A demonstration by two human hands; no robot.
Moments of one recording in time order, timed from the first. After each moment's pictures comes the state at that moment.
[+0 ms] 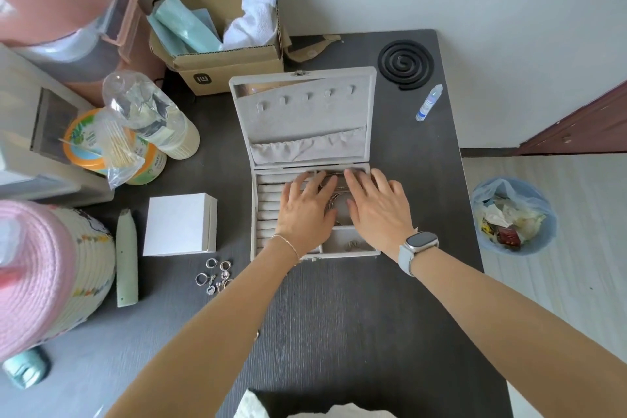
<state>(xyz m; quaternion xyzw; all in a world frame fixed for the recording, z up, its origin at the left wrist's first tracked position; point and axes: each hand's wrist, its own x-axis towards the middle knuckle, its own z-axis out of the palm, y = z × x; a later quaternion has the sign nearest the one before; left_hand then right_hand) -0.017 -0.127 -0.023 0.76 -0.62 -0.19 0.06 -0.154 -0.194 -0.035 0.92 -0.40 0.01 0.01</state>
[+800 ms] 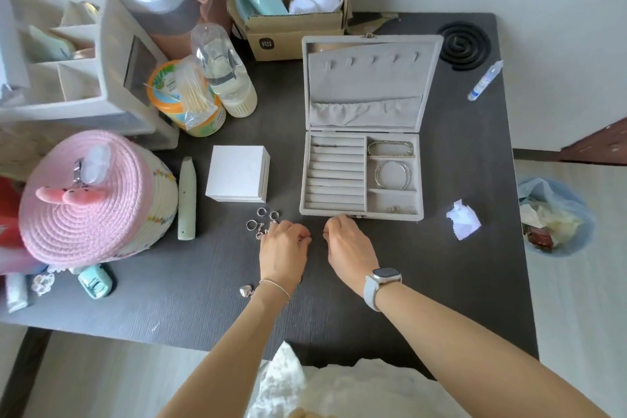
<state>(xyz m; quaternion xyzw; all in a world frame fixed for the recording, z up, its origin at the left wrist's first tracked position) -0.001 0.031 -0.030 0.88 -0.39 -0.22 0.16 -0.103 -0.038 -0.032 0.88 -0.38 0.00 -0.29</state>
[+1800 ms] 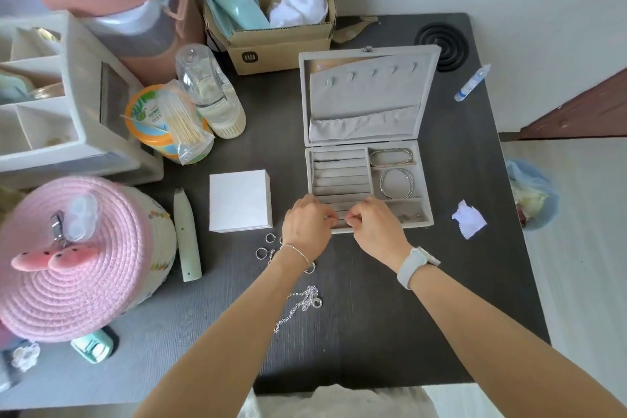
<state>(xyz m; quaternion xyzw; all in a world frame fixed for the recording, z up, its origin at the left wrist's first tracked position) 0.043 -0.041 -0.007 0.79 -0.50 -0.33 0.12 -0.079 -0.092 -0.005 0.78 -0.52 -0.04 -0.34</state>
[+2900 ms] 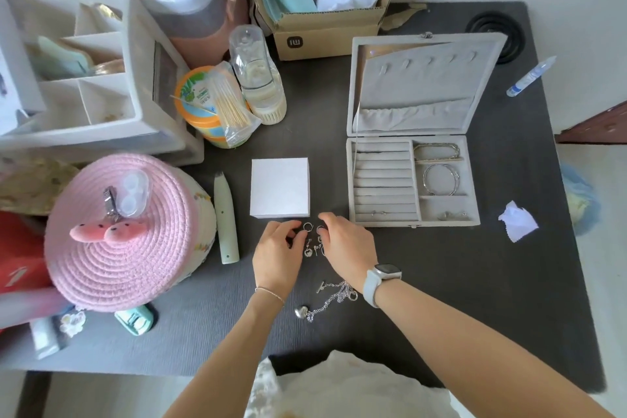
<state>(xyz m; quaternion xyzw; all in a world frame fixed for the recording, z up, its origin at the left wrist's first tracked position) 0.094 0.055 -0.034 0.87 -0.33 -0.24 0.27 -0.003 -0.020 -0.030 0.85 -0.44 -0.04 -0.28</state>
